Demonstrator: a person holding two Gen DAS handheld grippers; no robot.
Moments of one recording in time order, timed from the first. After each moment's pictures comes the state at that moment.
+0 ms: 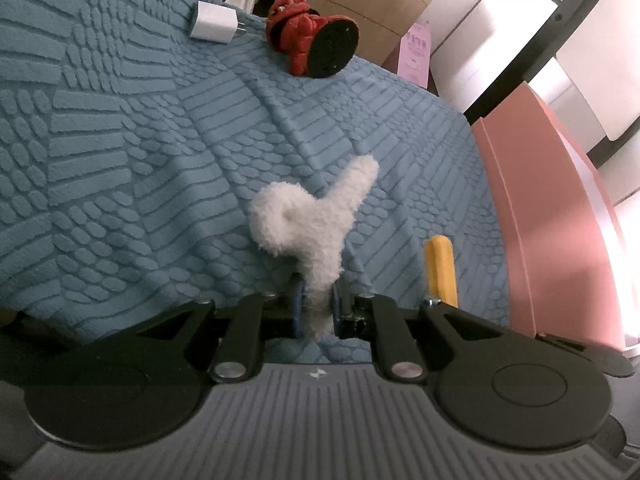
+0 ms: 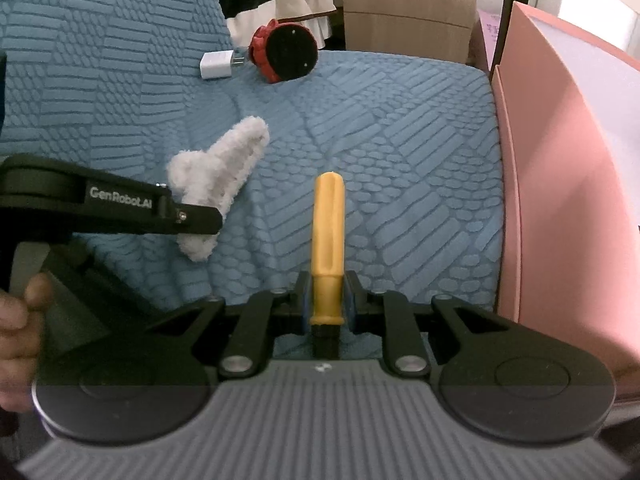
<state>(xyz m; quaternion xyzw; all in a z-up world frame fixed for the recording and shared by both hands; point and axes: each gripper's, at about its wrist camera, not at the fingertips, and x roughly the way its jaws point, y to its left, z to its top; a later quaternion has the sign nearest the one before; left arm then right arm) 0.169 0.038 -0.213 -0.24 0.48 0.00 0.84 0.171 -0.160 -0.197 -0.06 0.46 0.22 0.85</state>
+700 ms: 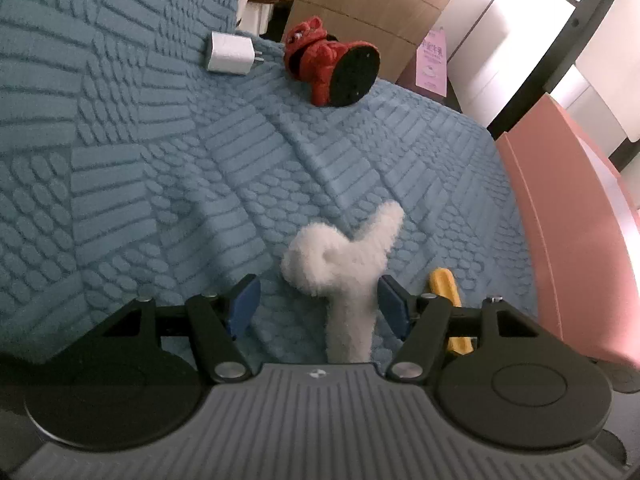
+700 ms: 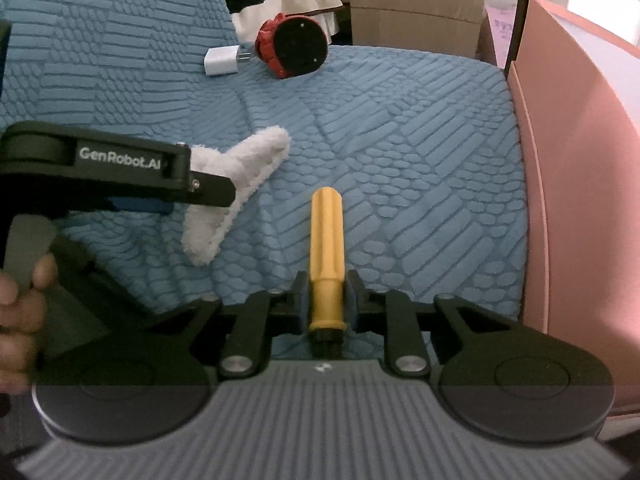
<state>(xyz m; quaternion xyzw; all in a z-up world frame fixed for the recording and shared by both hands) 0.188 0.049 -0.205 -0.20 0.47 0.02 0.86 0.178 -0.149 -0.203 -0.05 0.47 0.22 0.85</state>
